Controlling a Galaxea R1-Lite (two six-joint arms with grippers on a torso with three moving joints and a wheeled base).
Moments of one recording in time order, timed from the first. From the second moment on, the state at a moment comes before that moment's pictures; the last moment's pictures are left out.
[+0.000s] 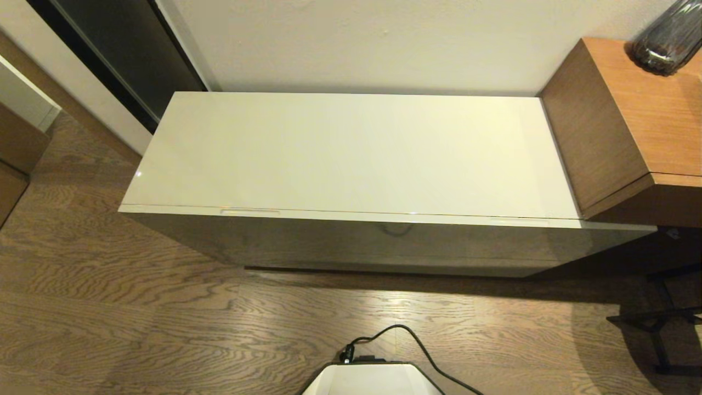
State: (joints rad) left arm 0.00 0.00 0.00 -0.01 -0.01 -0.02; right arm -0.01 0.00 -0.05 -0.02 -0.22 -0.29
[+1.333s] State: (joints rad) left arm 0.00 0.00 0.00 -0.01 -0.01 -0.02; right arm -0.01 0.00 0.00 -0.04 -0.01 0.01
